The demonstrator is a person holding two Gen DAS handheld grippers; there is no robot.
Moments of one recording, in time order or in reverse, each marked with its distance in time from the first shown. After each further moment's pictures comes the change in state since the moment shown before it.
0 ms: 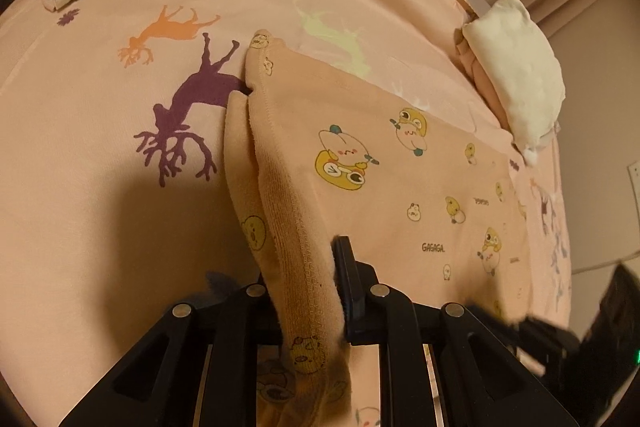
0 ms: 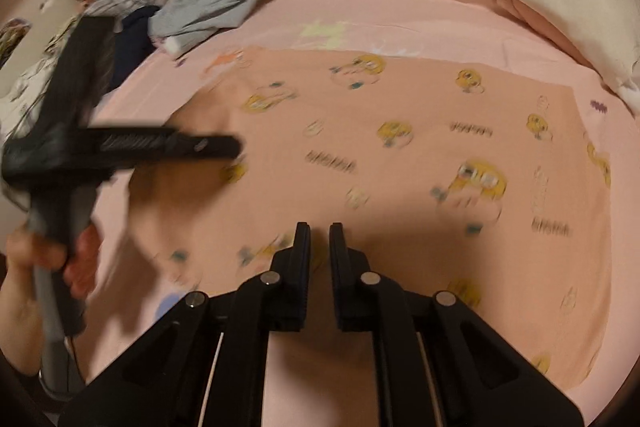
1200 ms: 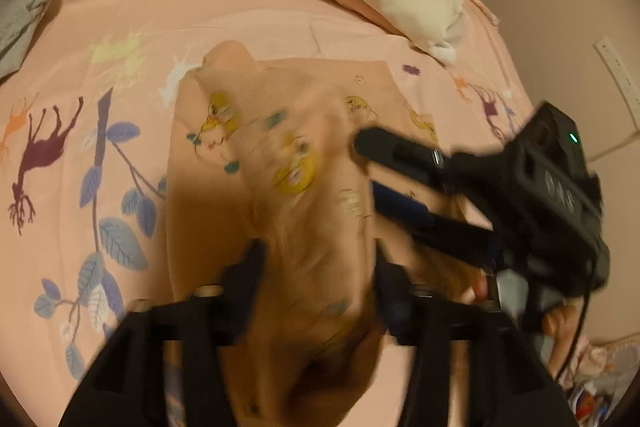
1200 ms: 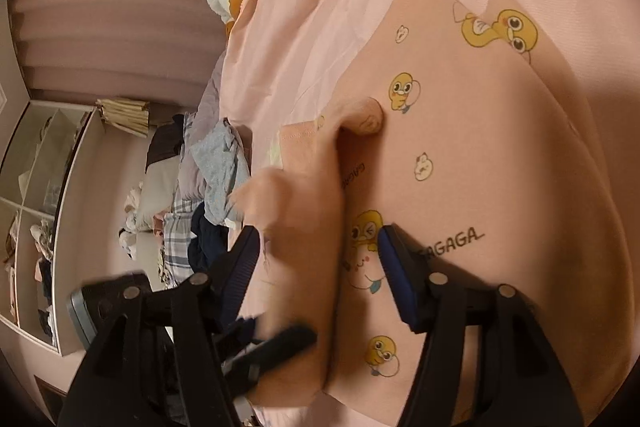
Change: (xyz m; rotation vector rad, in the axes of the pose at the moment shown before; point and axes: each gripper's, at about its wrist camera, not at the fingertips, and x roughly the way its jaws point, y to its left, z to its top) left arm 0.022 -0.152 -0.028 0.342 0.122 -0.043; right arm -0.010 -0.152 -0.020 0.849 -0.193 0.508
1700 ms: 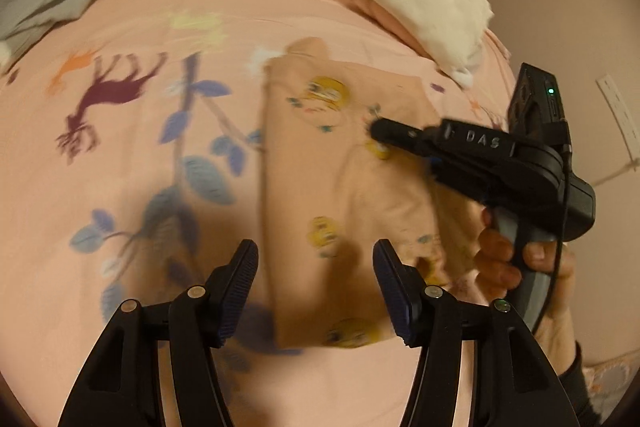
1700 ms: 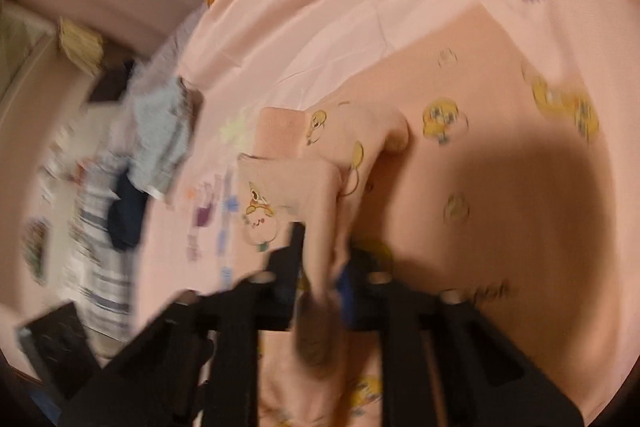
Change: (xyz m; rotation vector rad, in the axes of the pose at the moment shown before) left arm -0.040 0.053 -0.044 -0.131 -0.072 -0.003; right arm 0.046 0.042 0.015 -0.328 0.034 -0.339
